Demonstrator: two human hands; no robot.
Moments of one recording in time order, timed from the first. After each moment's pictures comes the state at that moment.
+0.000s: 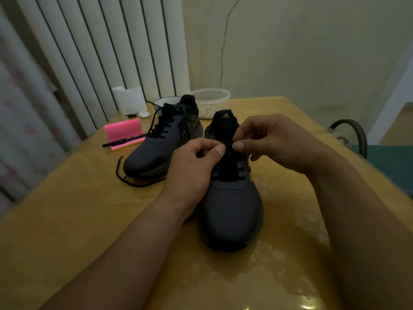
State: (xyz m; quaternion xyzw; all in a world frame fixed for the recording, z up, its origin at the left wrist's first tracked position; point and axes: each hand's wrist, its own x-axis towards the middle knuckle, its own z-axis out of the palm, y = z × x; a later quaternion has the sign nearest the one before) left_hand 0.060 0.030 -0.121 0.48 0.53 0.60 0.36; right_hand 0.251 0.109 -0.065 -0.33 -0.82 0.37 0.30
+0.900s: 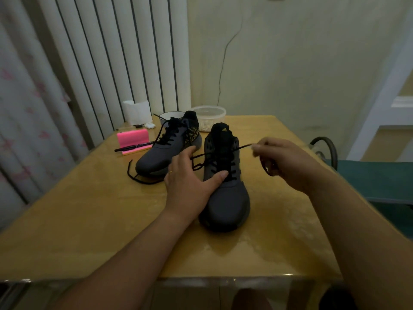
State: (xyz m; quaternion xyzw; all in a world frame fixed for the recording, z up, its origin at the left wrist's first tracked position) left_hand 0.061 -0.006 -0.140 0.56 0.67 0.48 0.07; right_hand 0.289 0.076 -0.073 -0.43 -0.70 0.44 0.36
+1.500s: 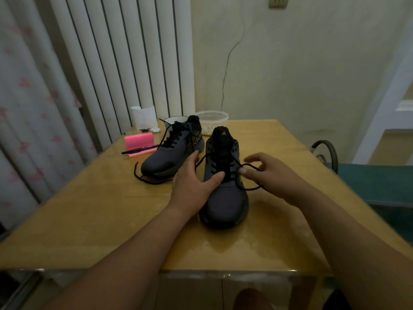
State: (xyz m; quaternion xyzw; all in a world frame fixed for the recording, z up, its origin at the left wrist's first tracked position) left_hand 0.055 0.002 -0.149 0.56 0.65 0.49 0.16; right_hand 0.282 0.065 -0.100 -0.50 -0.76 0.31 0.27
